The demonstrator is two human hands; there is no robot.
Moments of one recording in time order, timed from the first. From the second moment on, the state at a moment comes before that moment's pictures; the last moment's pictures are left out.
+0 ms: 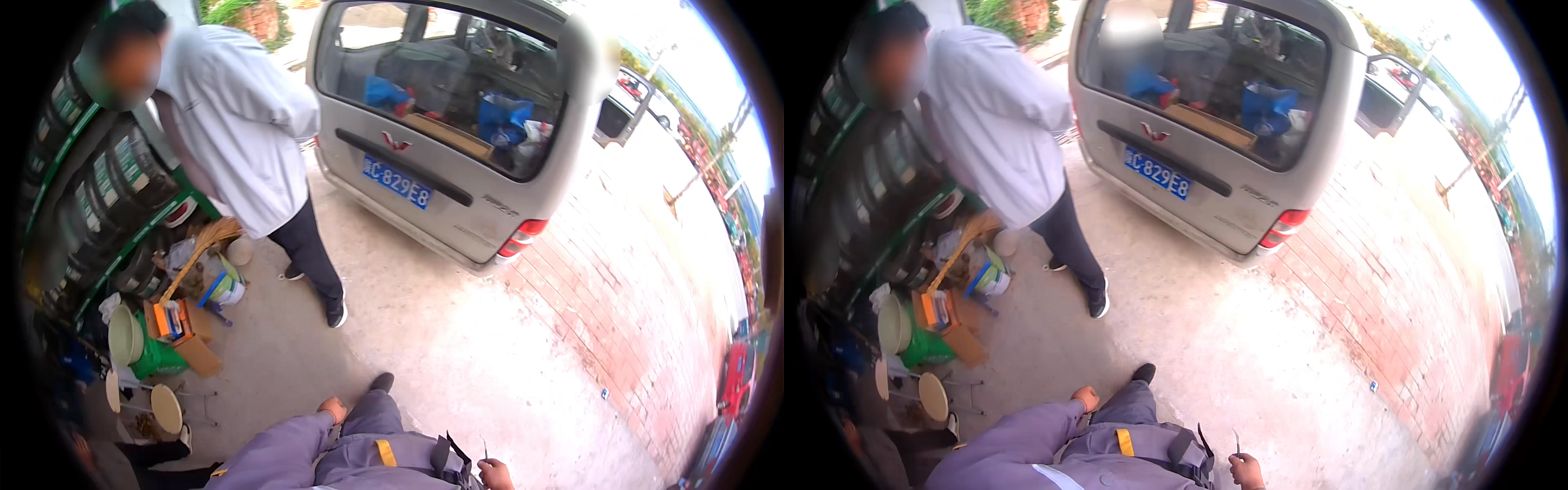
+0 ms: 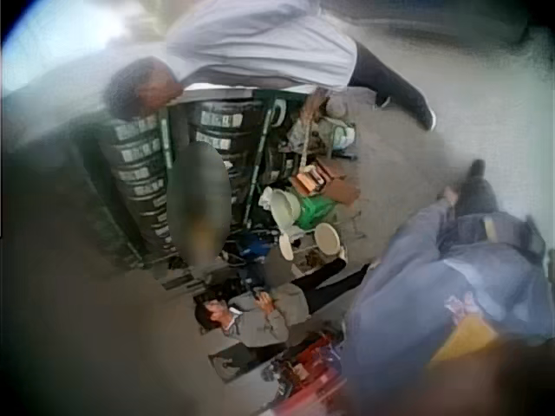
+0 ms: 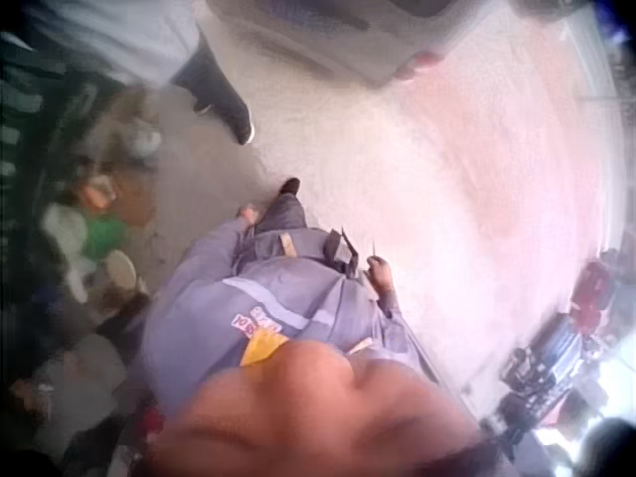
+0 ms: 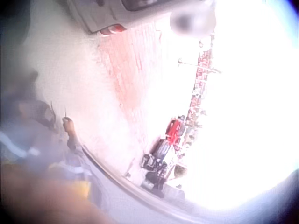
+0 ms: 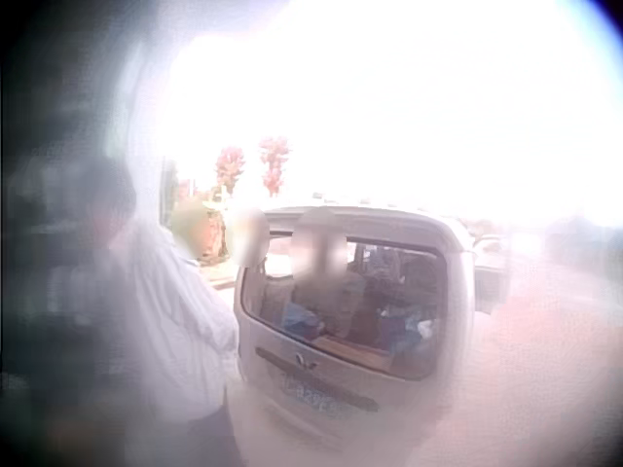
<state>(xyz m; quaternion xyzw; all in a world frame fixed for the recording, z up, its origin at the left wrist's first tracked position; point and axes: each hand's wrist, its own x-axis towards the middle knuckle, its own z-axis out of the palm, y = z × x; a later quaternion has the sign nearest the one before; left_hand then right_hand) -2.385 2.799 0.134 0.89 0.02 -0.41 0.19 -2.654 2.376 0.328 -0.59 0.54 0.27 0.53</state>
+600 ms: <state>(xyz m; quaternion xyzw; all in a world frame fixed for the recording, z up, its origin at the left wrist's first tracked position) -2.321 1.854 0.372 0.51 -0.37 -0.59 0.50 -2.547 1.797 0.388 -0.58 0.43 -0.01 0.70</state>
